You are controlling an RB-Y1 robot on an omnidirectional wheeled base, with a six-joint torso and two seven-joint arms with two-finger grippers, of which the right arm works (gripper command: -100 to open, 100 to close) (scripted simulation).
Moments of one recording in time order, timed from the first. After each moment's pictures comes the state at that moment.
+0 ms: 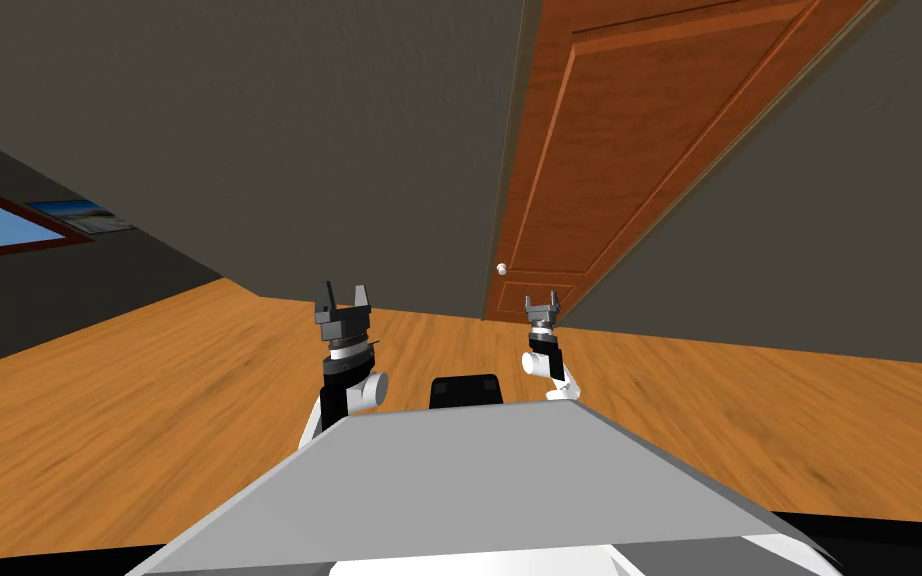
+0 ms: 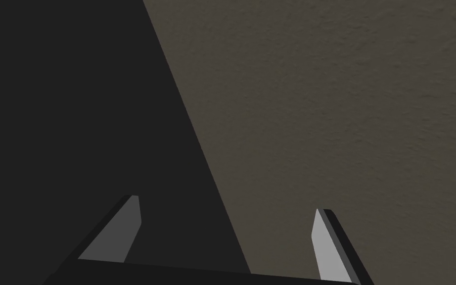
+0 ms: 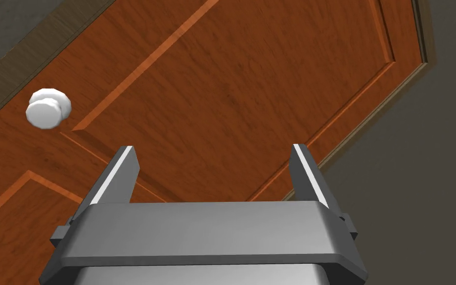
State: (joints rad) arm 0.24 -0.08 -0.07 -1.56 -0.27 -0.68 -0.46
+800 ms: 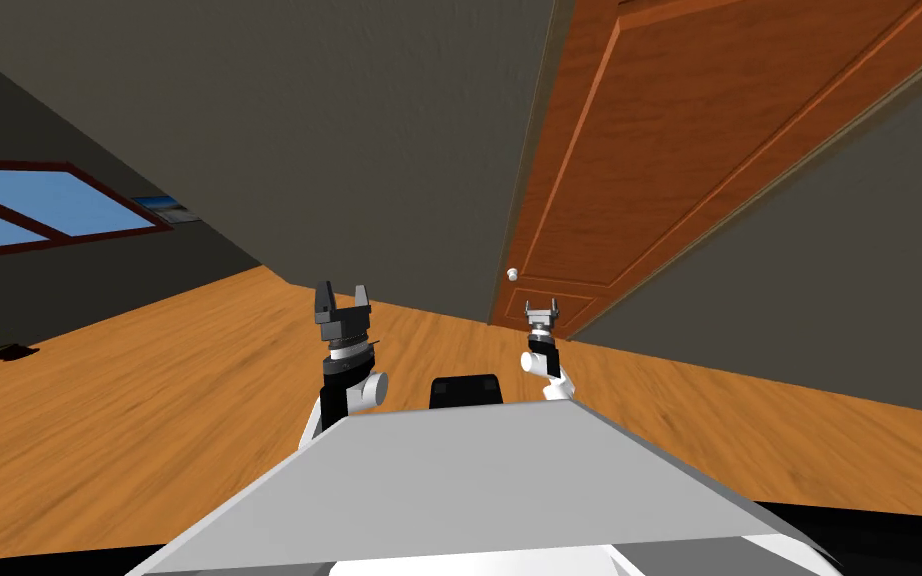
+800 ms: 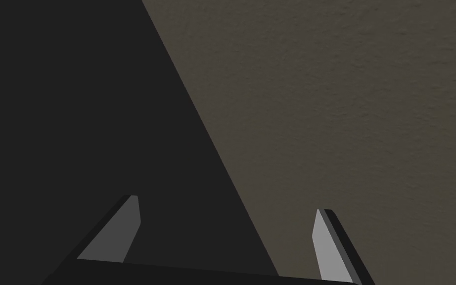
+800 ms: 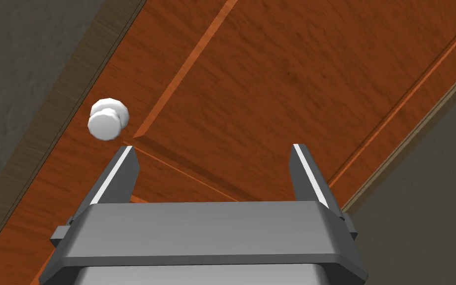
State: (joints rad) arm 0.16 -0.08 -0.11 -1.36 -0.35 -0.72 -0.62
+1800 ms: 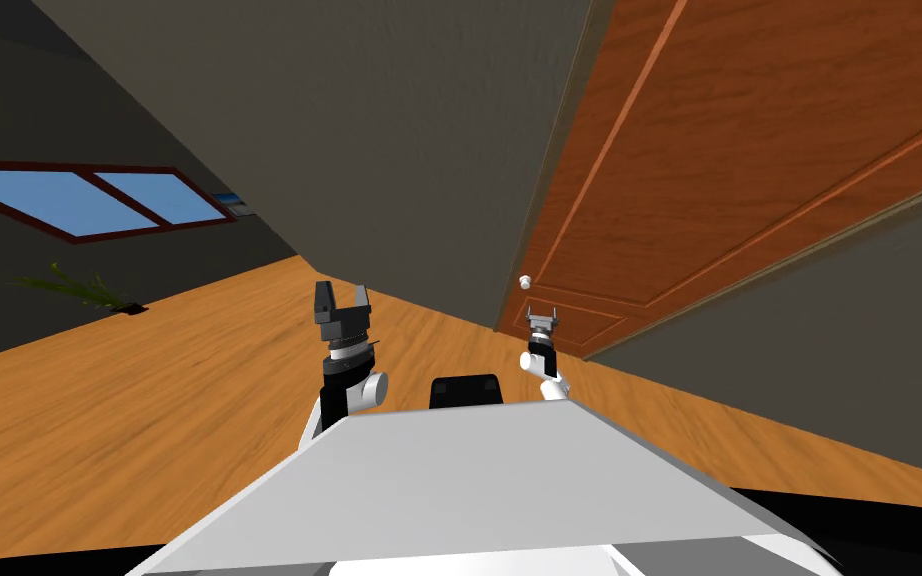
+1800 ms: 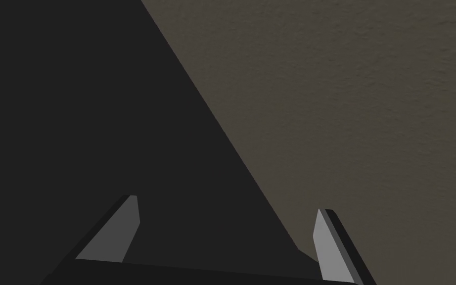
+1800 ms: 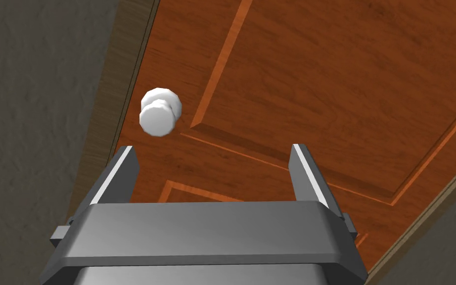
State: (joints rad) arm 0.07 -0.09 -0.15 -1.11 -0.45 -0.77 -0.83
